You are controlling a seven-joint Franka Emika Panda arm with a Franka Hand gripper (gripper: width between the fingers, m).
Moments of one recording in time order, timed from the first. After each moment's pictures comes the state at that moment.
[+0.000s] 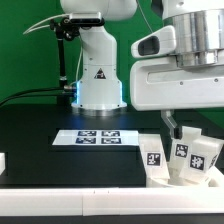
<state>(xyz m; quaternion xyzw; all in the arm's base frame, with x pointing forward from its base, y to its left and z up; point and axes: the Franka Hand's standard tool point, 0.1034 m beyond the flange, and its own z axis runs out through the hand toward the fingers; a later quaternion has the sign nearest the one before) 0.652 0.109 0.098 -0.98 0.21 -0.02 0.07</state>
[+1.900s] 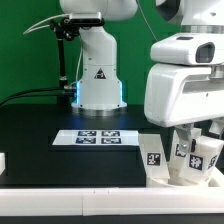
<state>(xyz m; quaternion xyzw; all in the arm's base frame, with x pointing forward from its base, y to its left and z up) 0.652 0.105 0.085 -0.96 -0.28 0.00 -0.02</state>
